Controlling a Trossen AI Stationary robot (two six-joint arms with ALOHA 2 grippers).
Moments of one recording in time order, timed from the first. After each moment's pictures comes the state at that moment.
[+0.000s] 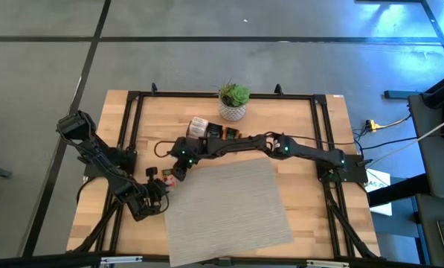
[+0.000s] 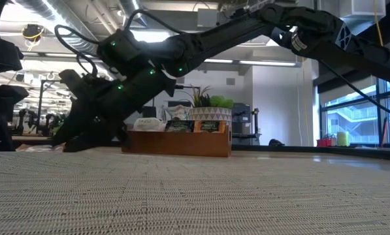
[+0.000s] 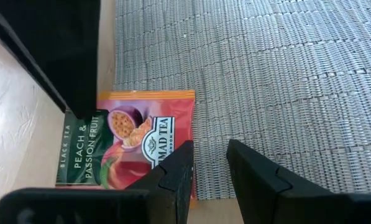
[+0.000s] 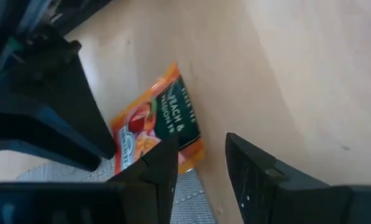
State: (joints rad) left arm -0.91 1.42 0.44 -0.36 -0.64 -0.96; right arm -0.03 2.72 2.32 -0.31 -0.27 0.47
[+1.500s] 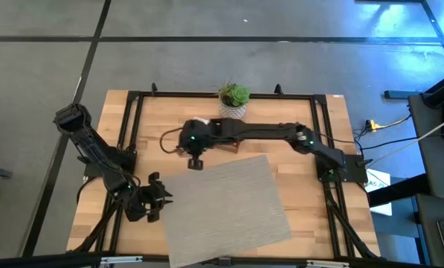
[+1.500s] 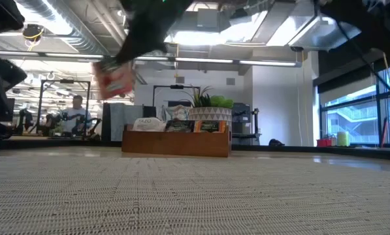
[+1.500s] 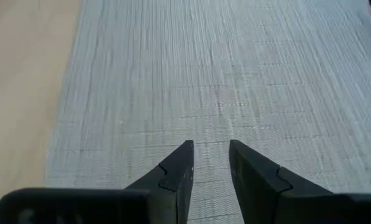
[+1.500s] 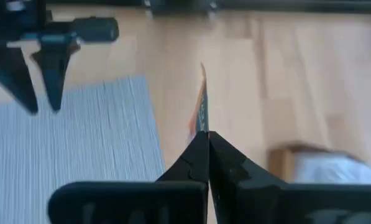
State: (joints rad) left arm -0.91 1.26 0.49 -0.23 -0.64 -0.95; right arm -0.01 2.37 2.35 -0.80 -0.01 -0.03
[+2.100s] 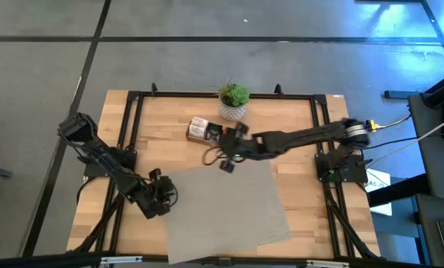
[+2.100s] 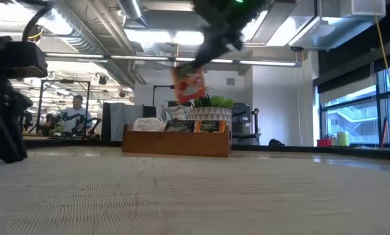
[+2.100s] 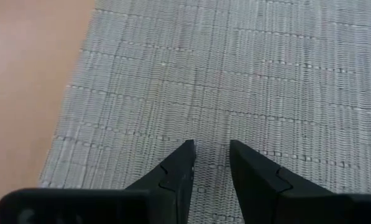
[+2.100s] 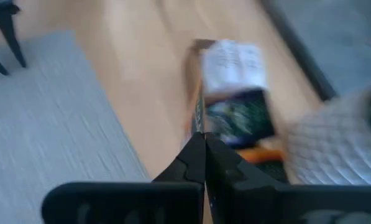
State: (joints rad) left arm -0.78 1.47 0.49 -0.31 -0.54 -1.10; right arm 0.10 1.79 1.47 -0.51 0.44 0.20
